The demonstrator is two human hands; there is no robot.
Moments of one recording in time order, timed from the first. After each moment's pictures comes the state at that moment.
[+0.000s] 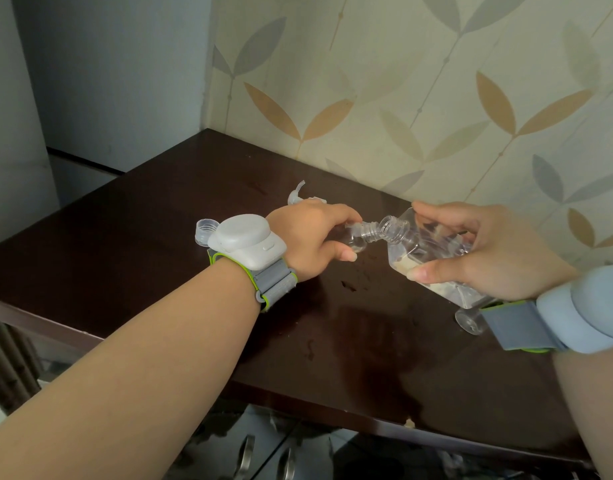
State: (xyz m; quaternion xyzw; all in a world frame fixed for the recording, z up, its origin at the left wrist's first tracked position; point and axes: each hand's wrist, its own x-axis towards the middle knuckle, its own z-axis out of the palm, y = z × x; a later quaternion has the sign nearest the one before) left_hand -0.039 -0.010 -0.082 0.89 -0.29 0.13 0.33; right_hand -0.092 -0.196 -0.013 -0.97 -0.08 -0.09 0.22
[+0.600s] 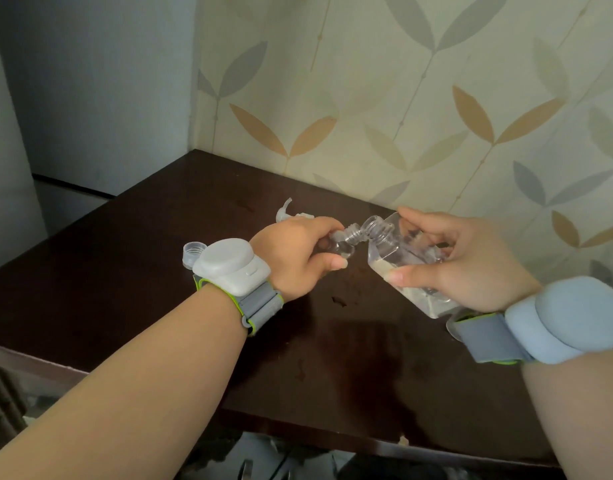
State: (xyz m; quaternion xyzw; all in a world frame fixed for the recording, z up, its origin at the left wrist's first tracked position) left_hand -0.041 -0.010 -0.082 0.87 -0.30 0.16 0.36; right_hand -0.085 -0.198 -0.024 -0.94 -0.10 -0.14 0.30
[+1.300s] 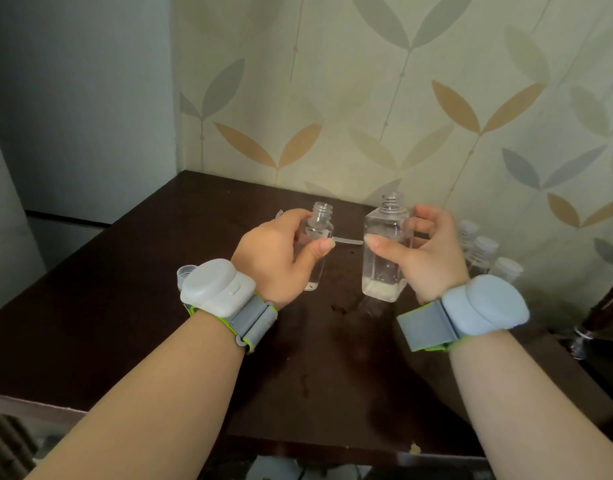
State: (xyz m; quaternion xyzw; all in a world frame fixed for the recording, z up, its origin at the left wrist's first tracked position) left_hand -0.041 -0.010 -0.081 0.84 -0.21 0.25 0.43; right_hand -0.042 -0.190 -0.072 -0.80 0.05 -0.30 0.51
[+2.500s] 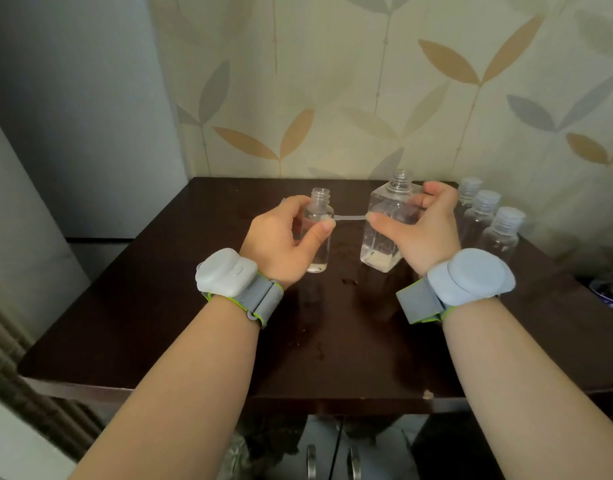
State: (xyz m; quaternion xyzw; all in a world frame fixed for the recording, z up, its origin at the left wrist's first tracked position) left_hand -0.039 -0.009 -0.086 0.83 -0.23 0.24 0.45; right_hand -0.045 -0.188 -0.090 -0.78 0.04 -0.35 0.51
